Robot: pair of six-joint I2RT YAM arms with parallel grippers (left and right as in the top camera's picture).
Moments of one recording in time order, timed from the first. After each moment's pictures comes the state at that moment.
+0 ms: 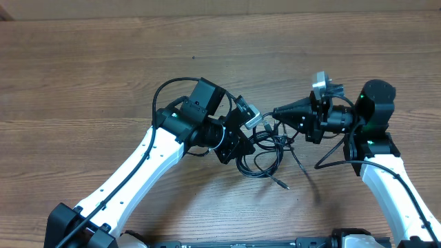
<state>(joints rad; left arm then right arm) -0.56 1.52 1.19 -0.79 0.73 0.21 -0.01 1.29 0.73 0.37 -1.41 0.15</state>
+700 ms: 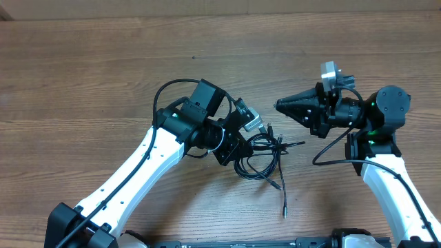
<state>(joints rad) -0.56 1.53 1.19 -0.82 0.71 0.21 -0.02 1.29 0.73 0.73 -1.41 0.49</state>
